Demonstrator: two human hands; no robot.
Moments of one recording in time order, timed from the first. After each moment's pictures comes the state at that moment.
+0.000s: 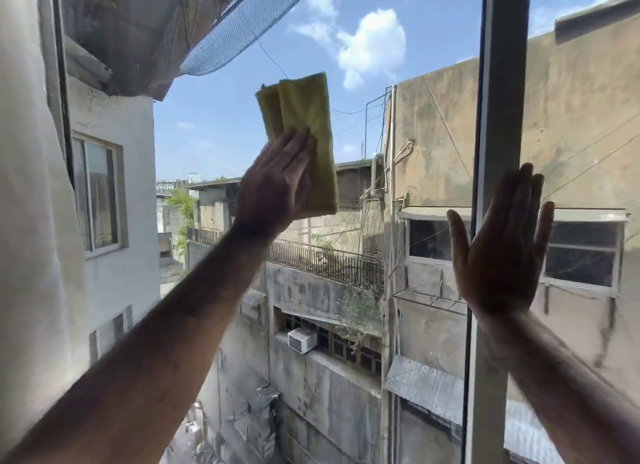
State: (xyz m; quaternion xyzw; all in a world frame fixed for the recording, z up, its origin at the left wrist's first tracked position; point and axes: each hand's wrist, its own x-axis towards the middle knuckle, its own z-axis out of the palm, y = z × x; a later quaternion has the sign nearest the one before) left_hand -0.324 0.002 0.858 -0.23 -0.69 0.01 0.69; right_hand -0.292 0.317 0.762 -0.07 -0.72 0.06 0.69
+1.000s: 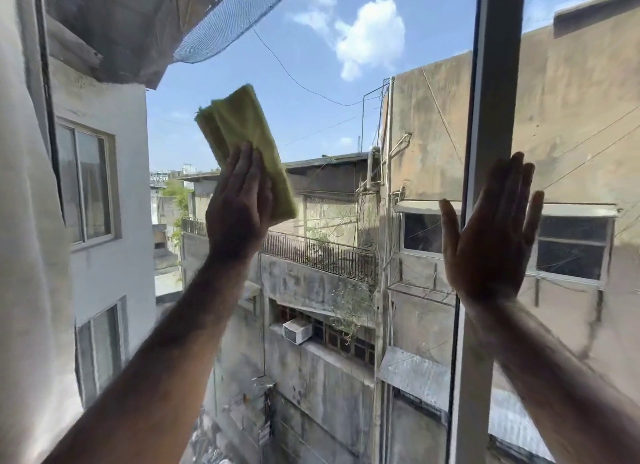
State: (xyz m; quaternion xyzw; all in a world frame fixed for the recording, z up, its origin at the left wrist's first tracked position) left_hand -0.334 -0.018 0.803 -0.11 -0.67 -0.12 0.73; right_hand -0.294 0.318 0.762 -0.07 -0.71 0.06 0.70
